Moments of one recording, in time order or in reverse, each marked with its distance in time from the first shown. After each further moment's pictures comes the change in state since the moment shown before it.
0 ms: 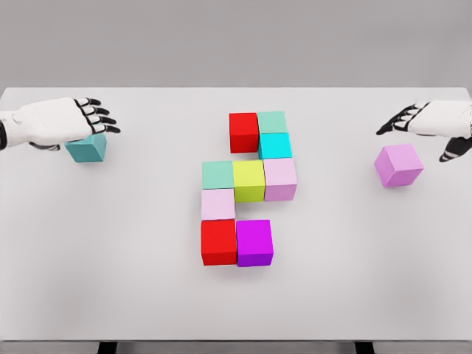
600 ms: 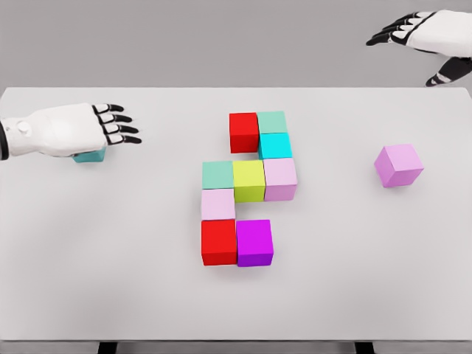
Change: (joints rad) left arm 0.023 0.097 0.010 -0.251 0.065 0.000 0.002; right arm -0.144 0.134 -0.149 0.084 -0.027 0.002 -0.012
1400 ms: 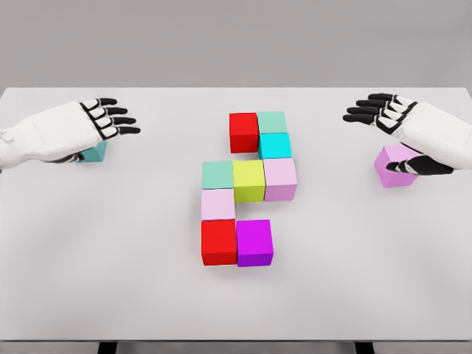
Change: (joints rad) left arm 0.361 -0.059 0.423 -0.043 0.042 0.000 0.038; right arm 0.850 -0.026 -0.590 -0.562 -0.048 -0.001 -0.265
